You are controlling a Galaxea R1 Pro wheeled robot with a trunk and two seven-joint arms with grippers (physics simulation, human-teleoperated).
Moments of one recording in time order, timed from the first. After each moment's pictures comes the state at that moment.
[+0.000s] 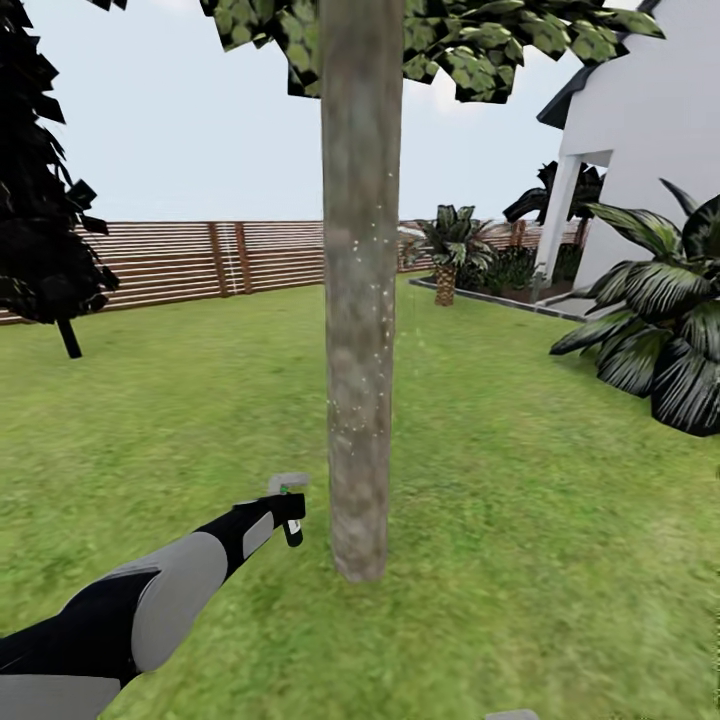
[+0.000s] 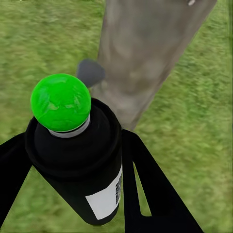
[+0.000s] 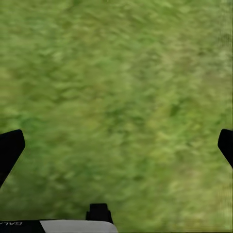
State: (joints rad) left arm -1.01 -0.09 0.18 -0.03 -0.07 0.08 -0.05; right arm -0.43 0.05 0.09 0.05 0.02 -0.25 -0.19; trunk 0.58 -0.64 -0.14
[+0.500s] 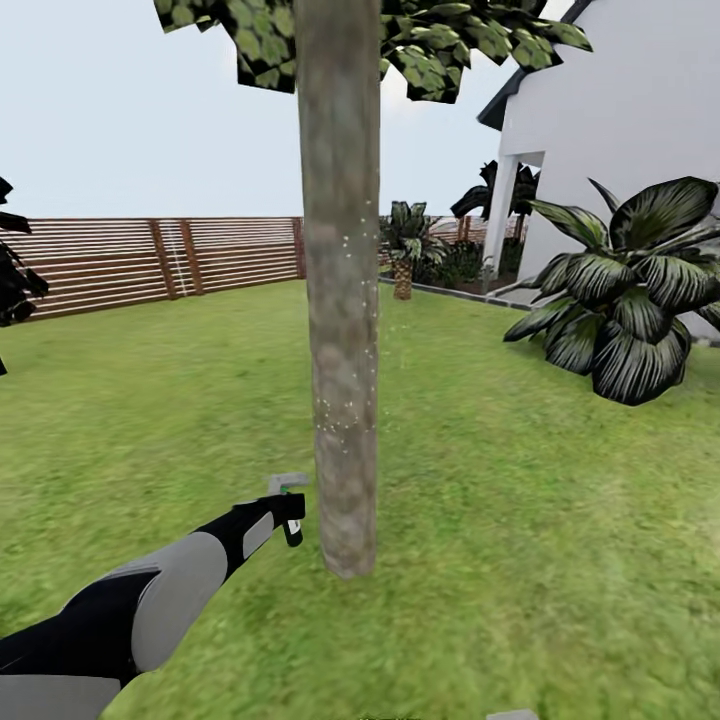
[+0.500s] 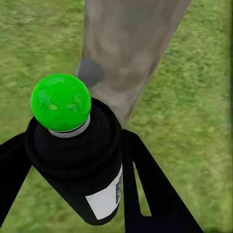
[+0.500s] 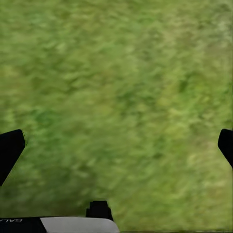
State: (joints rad) left arm -1.01 -0.09 0.18 -0.03 -0.07 0.08 -0.05; right arm -0.43 0.05 0.09 0.05 0.02 -0.25 -0.19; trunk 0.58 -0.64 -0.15
